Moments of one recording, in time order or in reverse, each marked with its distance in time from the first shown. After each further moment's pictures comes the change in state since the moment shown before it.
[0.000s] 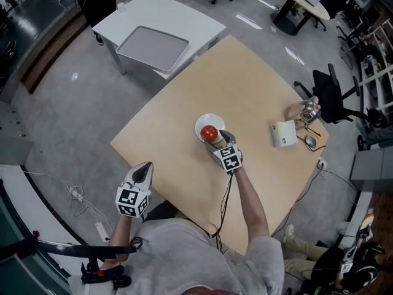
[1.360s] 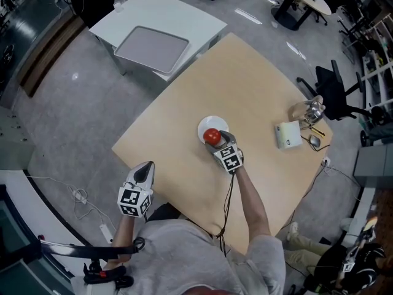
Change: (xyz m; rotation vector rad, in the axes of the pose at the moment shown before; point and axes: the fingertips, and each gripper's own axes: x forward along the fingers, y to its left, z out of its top) left arm 0.026 0.020 0.001 -0.015 0.006 0.004; right arm 0.032 -0.004 -0.014 -0.017 0.045 0.028
